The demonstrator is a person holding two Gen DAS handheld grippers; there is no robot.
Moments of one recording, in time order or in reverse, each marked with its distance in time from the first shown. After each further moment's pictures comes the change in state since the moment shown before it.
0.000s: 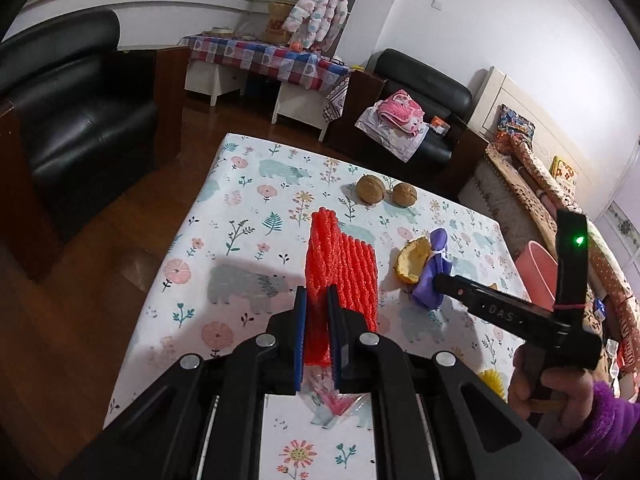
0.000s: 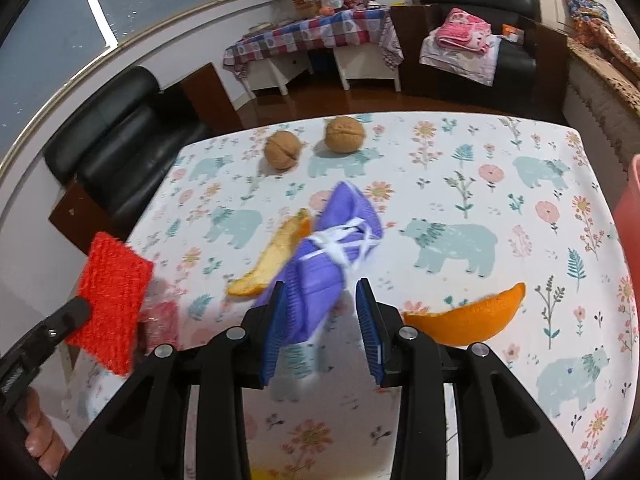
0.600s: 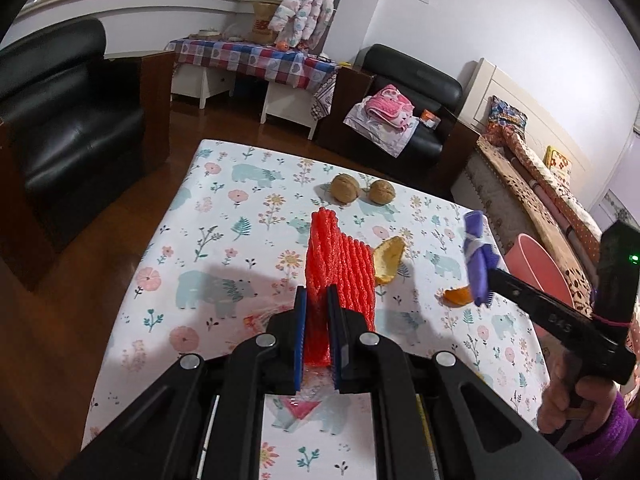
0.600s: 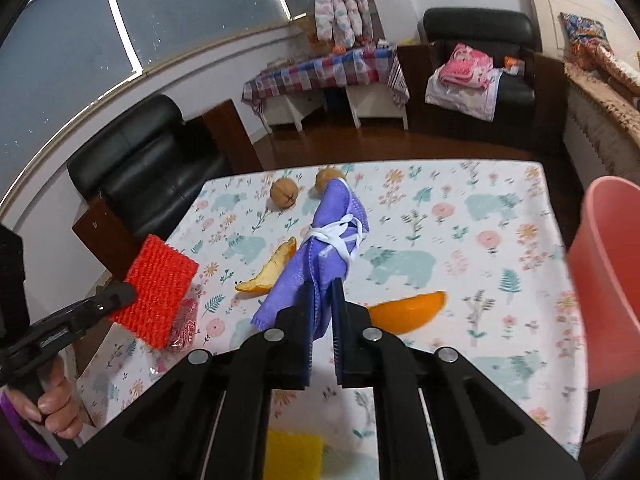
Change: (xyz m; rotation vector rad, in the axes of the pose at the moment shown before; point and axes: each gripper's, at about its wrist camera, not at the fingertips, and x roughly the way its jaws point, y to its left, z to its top) left arm 0.002 -0.027 0.006 0.049 0.009 -0.011; right arm -0.083 -0.032 -0.009 -0.041 -0.150 0.044
